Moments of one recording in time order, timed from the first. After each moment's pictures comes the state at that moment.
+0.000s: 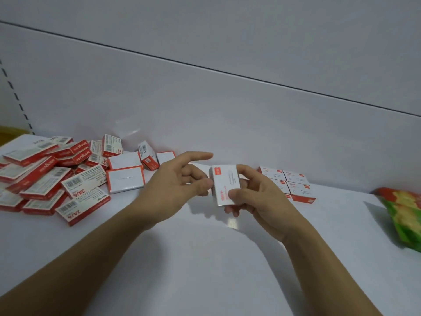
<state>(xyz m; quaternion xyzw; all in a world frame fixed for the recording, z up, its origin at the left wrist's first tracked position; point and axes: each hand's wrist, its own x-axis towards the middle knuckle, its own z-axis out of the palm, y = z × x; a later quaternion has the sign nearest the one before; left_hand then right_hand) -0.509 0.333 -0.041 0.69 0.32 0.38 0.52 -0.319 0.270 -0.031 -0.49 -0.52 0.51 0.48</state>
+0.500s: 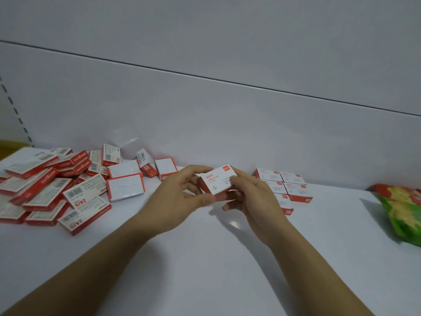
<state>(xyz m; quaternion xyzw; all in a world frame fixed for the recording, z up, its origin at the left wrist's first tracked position) -0.503 0.333 -0.051 0.72 0.35 0.37 0.48 -0.335 0.275 -0.036 -0.54 -0.41 0.47 0.56</state>
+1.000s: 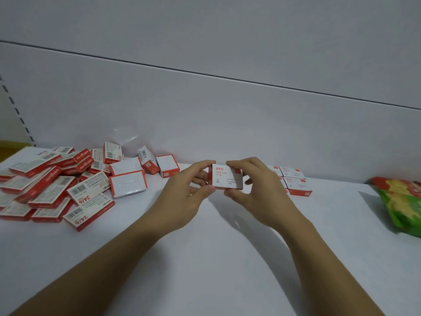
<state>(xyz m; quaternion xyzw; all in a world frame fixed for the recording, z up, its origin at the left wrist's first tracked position) -0.495 0.331 -0.060 0.76 0.34 0.38 0.40 -0.317 0.271 -0.032 -0.66 -0.68 0.04 0.30</state>
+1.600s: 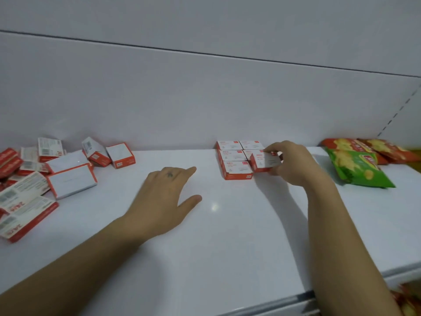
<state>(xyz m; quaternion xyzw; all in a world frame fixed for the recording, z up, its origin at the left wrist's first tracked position) -0.465 0.318 -0.089 0.92 0.33 0.18 0.08 -0.178 0.232 -0.031 -0.85 -0.49 0.04 0.16</state>
